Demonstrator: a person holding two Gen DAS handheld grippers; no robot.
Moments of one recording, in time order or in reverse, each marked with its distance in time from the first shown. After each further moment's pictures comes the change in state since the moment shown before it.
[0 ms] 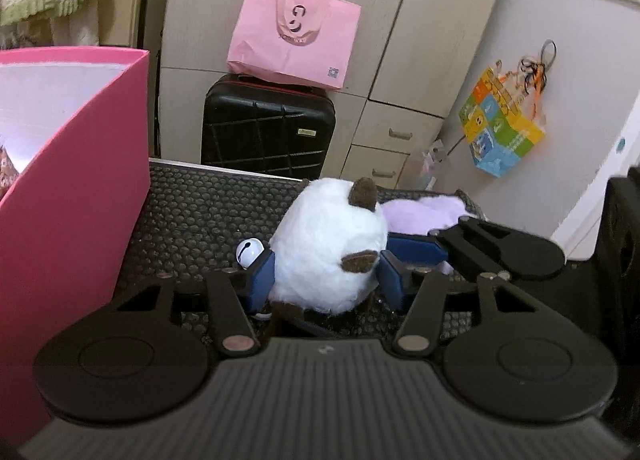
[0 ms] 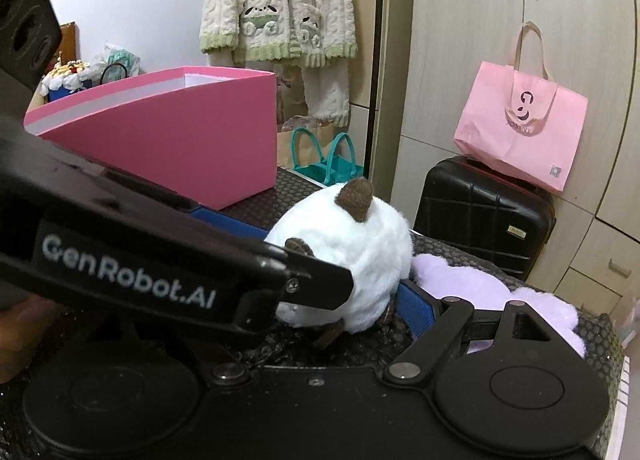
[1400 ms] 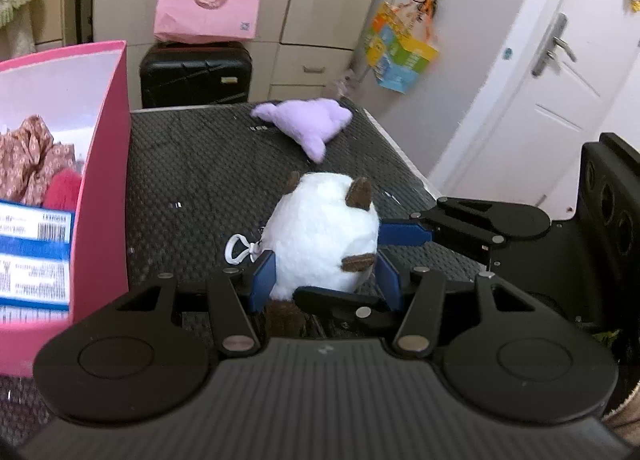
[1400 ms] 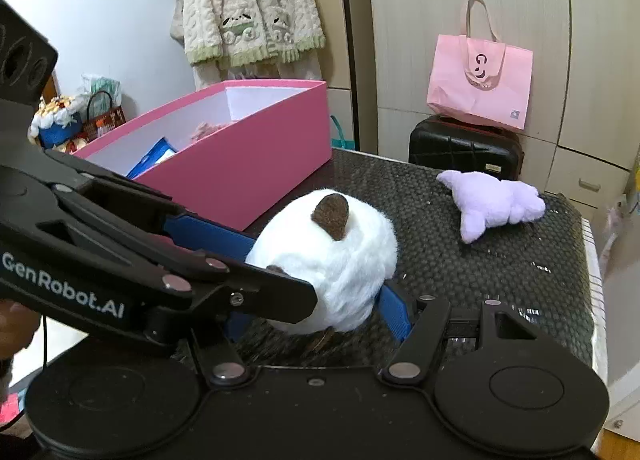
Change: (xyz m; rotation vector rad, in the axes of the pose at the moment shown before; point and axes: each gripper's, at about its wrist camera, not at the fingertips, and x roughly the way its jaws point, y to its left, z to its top) left arm -0.149 -0.014 -0.045 0.161 0.192 -0.217; right arm -0.123 0.108 -0.022 0.209 0.061 -0.070
